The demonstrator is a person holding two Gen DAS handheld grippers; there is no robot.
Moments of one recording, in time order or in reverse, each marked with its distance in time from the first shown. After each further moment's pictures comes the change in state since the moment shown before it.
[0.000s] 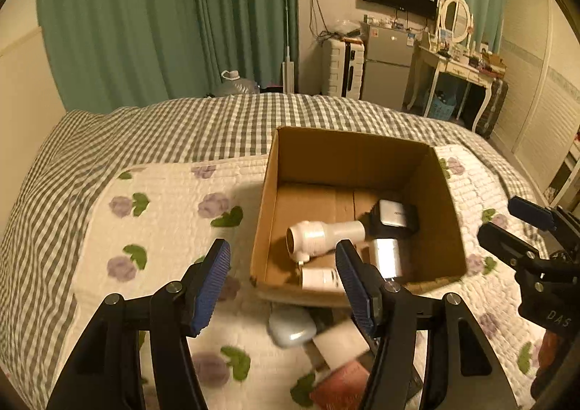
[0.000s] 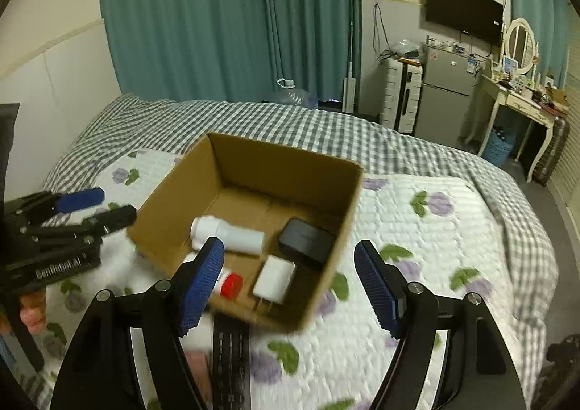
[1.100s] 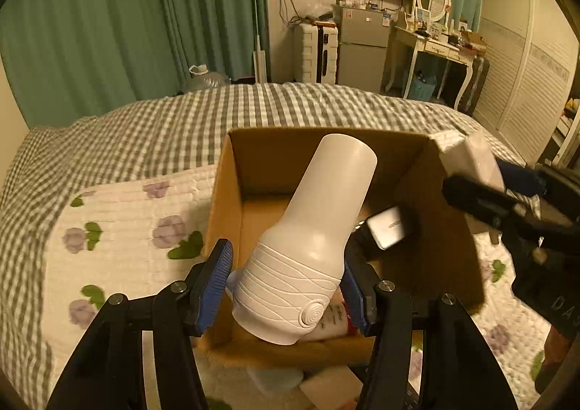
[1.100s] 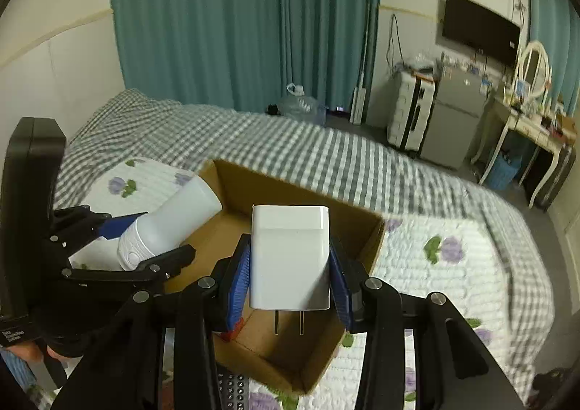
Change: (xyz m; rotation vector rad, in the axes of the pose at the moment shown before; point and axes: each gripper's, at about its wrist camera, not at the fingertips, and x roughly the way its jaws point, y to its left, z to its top) left arm 0.084 -0.020 0.026 0.095 0.048 -0.078; right arm 0.049 0.017 0.050 -0.063 -0.004 0.013
